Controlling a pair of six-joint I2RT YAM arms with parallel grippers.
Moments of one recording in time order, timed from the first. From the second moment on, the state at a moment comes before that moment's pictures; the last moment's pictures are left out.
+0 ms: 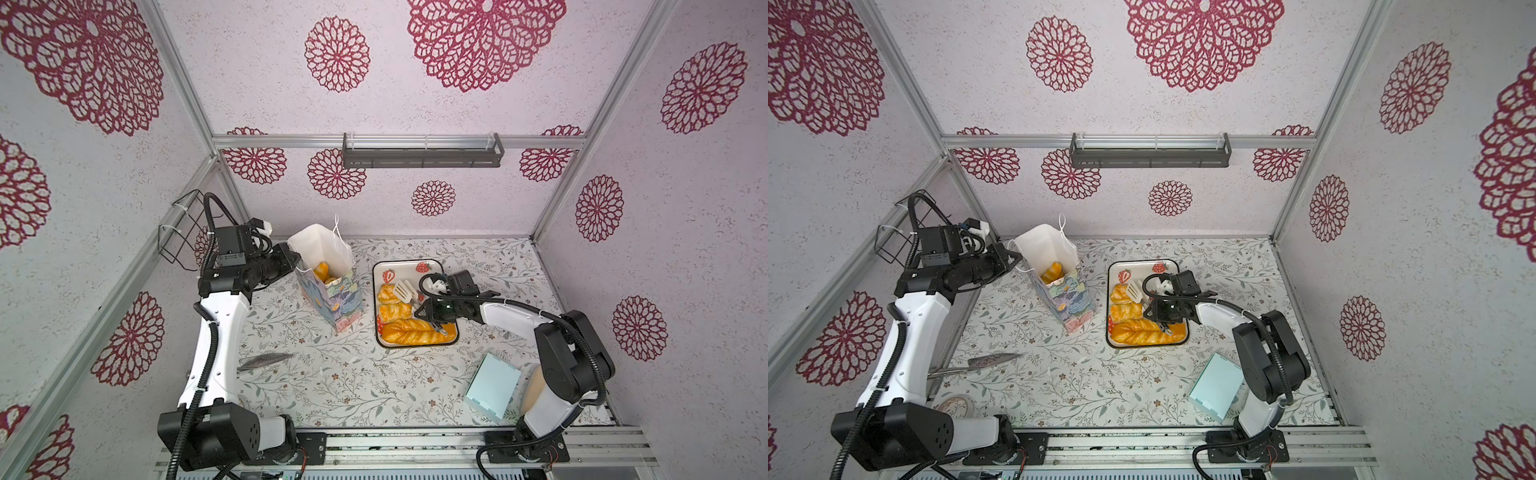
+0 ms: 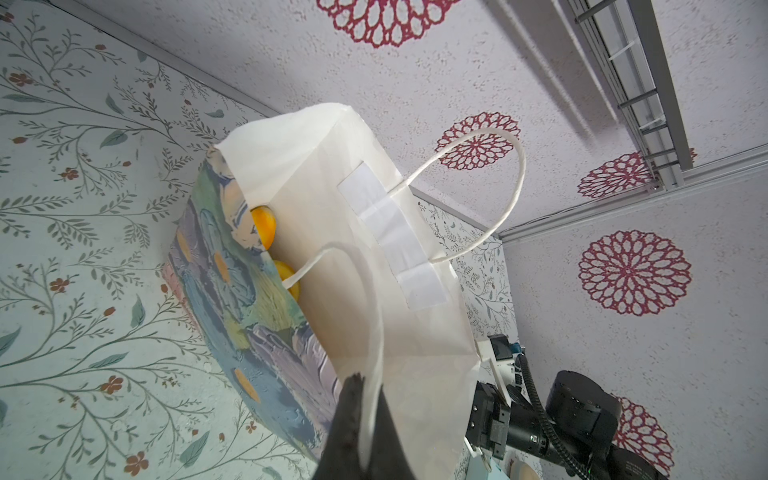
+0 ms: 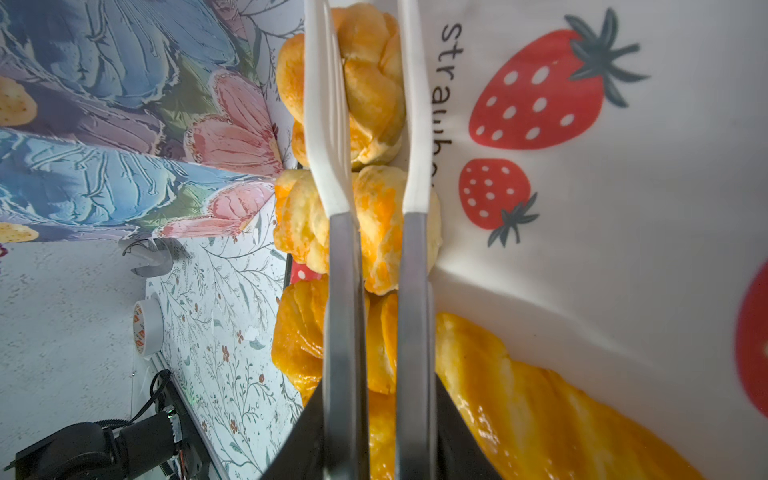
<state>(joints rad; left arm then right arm) 0.14 1.34 1.42 -0.74 0.51 -0.43 0.46 1.71 1.03 -0.24 -0.50 0.46</state>
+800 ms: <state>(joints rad) 0.14 1.34 1.41 -0.74 0.51 -0.43 0.45 1.63 1.03 -0.26 -0.49 0.46</state>
